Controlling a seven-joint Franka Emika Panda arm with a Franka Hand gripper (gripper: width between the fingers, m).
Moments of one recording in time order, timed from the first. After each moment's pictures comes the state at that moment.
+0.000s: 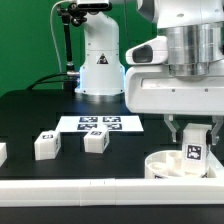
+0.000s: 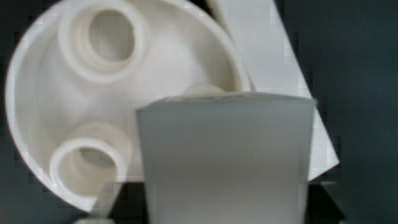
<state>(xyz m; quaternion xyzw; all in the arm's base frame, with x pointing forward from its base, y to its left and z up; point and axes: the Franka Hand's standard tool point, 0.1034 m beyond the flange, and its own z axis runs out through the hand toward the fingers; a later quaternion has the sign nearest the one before) 0.646 0.101 0.074 -0.94 0.32 -0.01 0.06</state>
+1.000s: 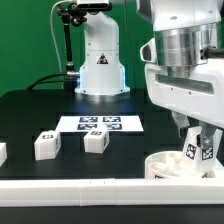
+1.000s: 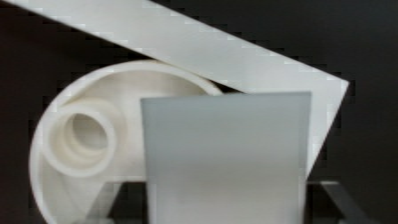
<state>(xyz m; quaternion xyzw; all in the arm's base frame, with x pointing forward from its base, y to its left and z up) 0.645 0.100 0.074 -0.78 0.62 0.03 0.08</state>
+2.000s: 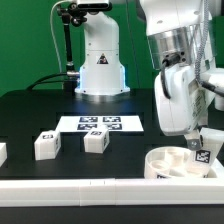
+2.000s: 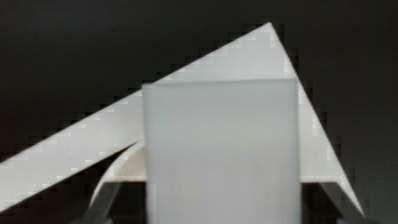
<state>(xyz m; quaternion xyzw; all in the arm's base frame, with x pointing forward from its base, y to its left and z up) 0.647 0.106 0.074 -0.50 0.86 0.07 0.10</state>
